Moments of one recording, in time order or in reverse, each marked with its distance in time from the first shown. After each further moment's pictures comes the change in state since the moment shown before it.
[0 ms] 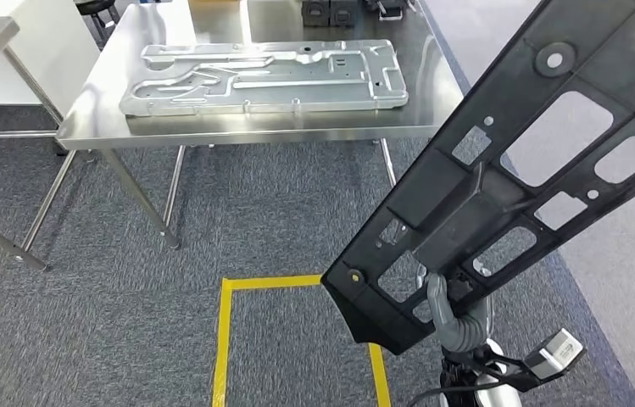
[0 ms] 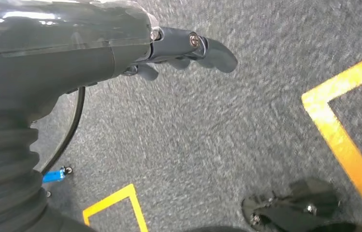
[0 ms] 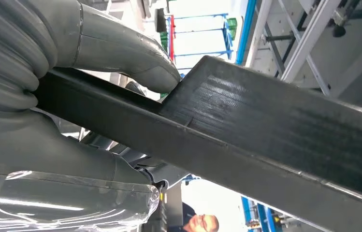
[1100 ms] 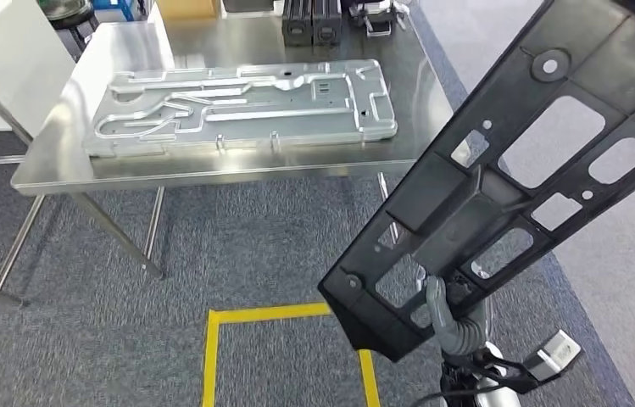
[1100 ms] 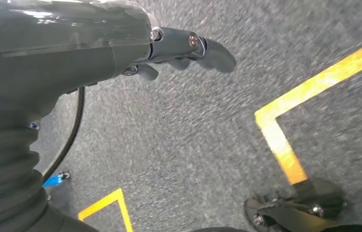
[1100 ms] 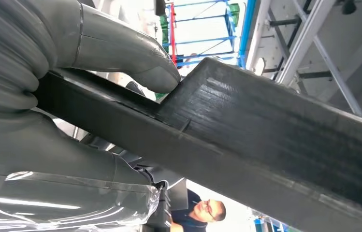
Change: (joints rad) left arm -0.001 0.000 0.001 0.000 -0.002 -0.006 0.013; right arm 0.008 0.000 0.001 0.002 0.002 -0.005 0.007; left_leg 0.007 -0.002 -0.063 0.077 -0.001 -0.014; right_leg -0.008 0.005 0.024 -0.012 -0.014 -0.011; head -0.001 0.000
